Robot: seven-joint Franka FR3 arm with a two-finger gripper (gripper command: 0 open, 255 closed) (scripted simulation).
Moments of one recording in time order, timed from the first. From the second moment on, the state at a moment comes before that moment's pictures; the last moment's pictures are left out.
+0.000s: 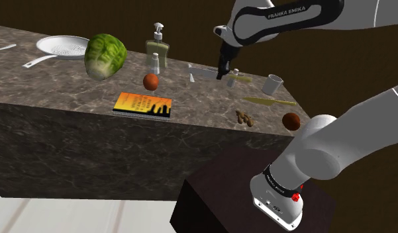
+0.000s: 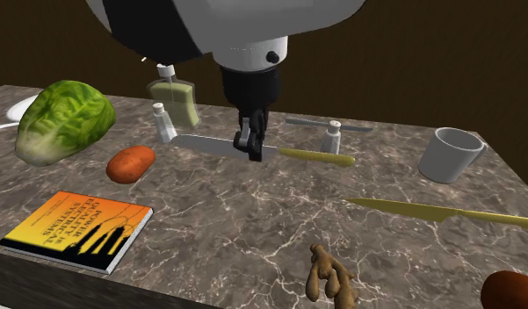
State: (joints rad) arm 0.14 -0.34 -0.24 -2.41 -0.17 2.17 -0.89
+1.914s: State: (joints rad) arm 0.18 -0.31 -0.13 -2.68 -0.18 2.46 -0.69
